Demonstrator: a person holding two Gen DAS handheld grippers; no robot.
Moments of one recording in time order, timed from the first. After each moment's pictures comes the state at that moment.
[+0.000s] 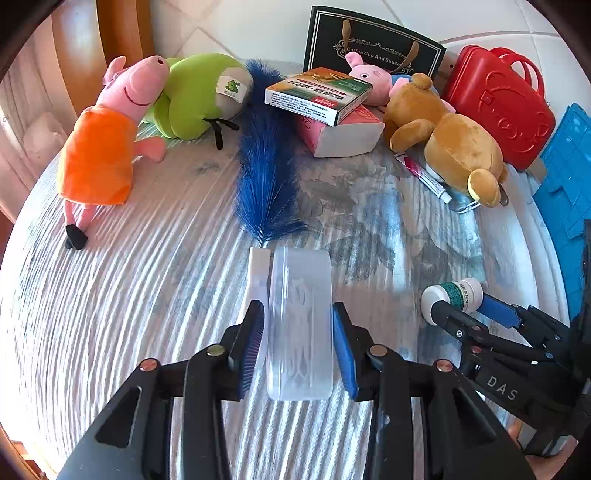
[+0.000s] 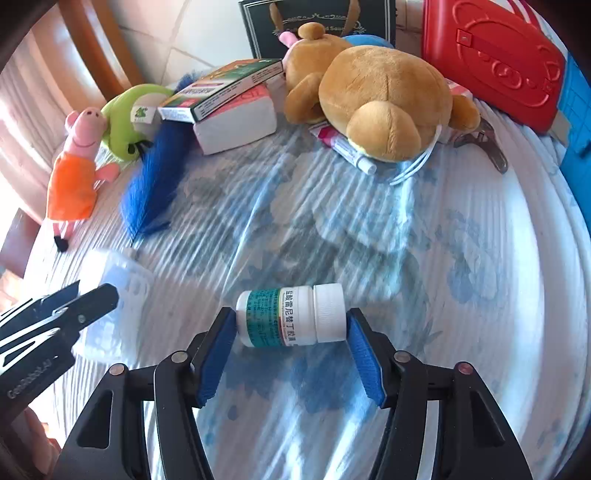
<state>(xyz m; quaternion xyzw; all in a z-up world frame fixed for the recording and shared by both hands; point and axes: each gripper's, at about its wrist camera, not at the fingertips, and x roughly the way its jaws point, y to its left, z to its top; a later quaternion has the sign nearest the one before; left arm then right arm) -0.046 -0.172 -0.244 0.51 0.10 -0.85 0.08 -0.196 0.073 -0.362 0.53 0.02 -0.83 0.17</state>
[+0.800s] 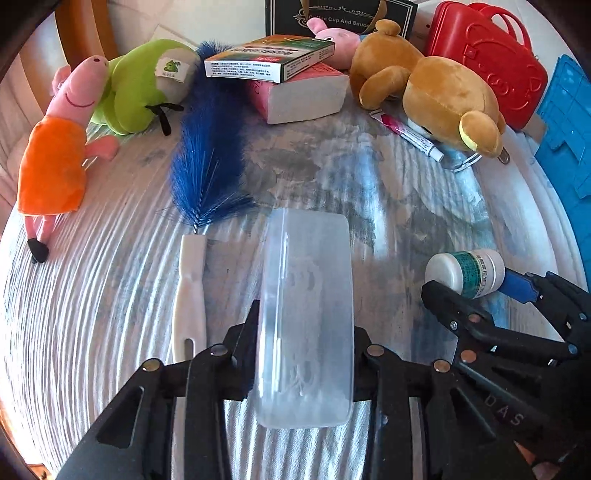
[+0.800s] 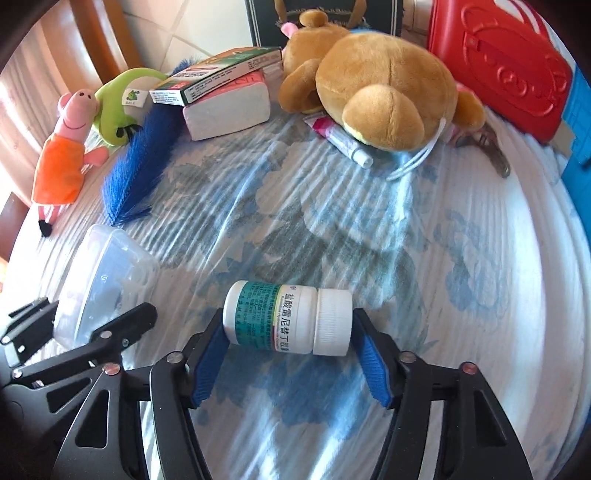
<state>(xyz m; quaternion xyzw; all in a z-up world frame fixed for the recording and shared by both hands) -0.067 -0.137 -0.283 0.53 0.06 -0.84 0.05 -0.202 0.071 -0.379 0.52 0.06 -0.83 0.17</state>
